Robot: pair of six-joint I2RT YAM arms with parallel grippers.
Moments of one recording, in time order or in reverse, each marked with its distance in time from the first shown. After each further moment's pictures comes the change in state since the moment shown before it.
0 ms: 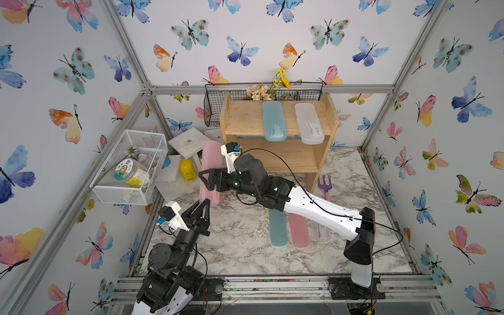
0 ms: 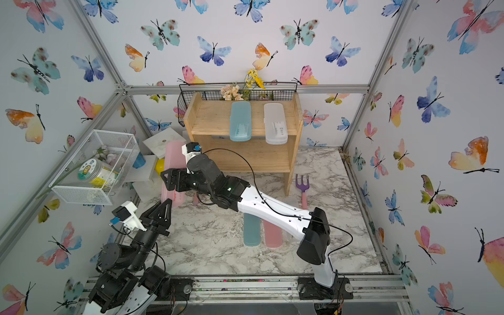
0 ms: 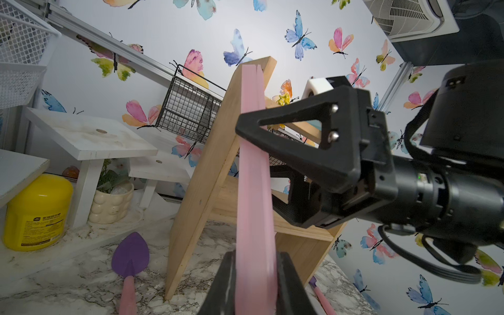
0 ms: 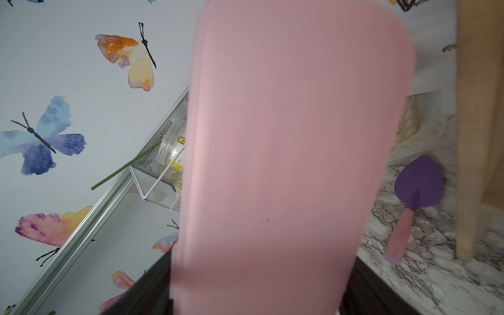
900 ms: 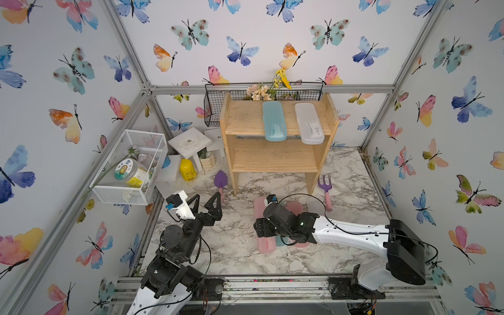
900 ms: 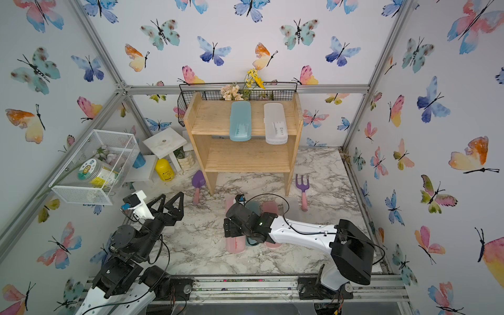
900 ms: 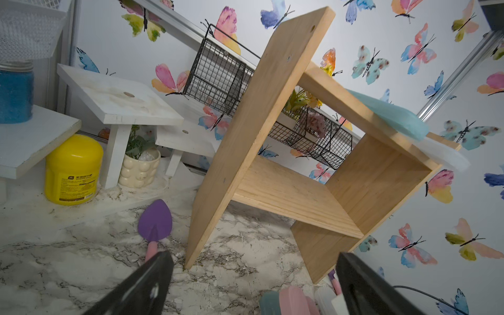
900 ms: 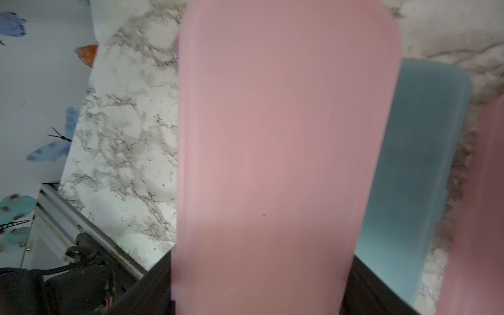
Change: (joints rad) left arm 0.000 0.222 0.071 -0.050 -0.082 -0.073; right arm 0.000 -0.374 -0.946 -0.101 0.106 0.124
